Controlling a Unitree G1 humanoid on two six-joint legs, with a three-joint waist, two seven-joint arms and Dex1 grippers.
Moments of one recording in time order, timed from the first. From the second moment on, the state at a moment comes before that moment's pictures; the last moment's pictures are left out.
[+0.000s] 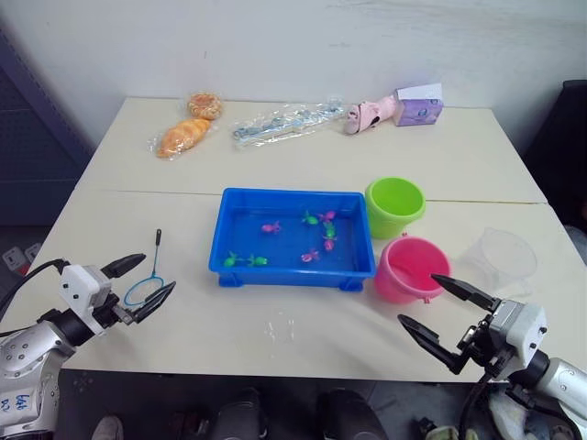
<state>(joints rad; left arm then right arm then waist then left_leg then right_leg) 0.13 0.65 0.43 0.02 -0.44 -0.08 -0.85 0.44 -0.56 -0.32 -0.51 0.47 -0.07 0.86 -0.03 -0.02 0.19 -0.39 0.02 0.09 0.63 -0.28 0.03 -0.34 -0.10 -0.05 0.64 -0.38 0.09</state>
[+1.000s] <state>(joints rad) -0.18 0.59 -0.01 -0.26 -0.57 0.23 -1.10 0.77 -0.18 -0.55 -0.63 0.53 0.11 0.37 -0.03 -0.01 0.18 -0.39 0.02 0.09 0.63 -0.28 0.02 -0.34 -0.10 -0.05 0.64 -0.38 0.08</state>
